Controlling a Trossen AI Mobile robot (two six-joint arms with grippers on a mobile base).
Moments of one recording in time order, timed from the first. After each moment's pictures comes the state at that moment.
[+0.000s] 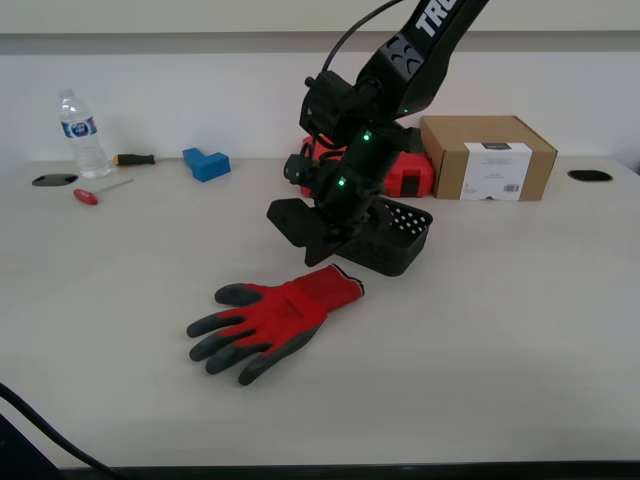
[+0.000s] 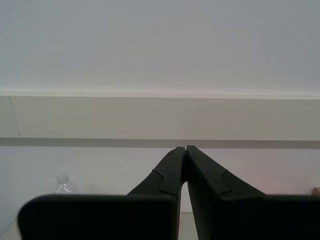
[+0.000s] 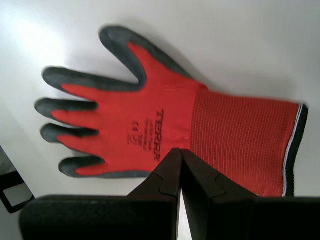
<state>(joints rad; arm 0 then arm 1) 0.73 2.37 1.40 -0.27 -0.37 0.01 0.00 1.05 0.52 0.61 -0.01 0.00</state>
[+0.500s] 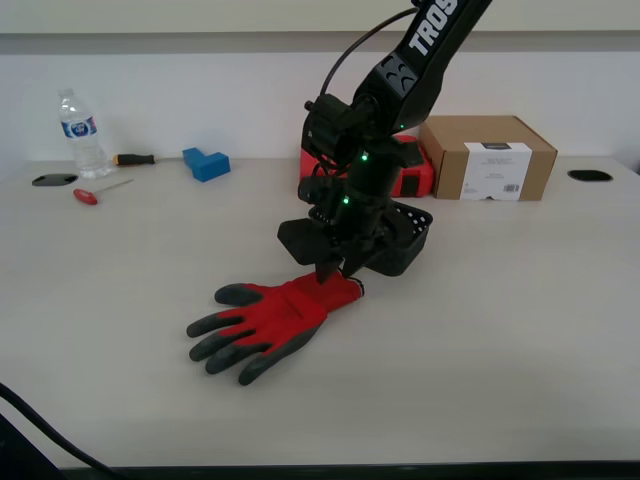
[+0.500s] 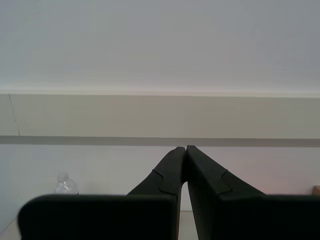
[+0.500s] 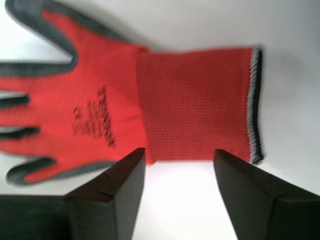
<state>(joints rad) 0.73 2.42 1.41 -0.33 -0.22 0.16 0.00 1.05 0.52 0.60 -0.01 0.00</state>
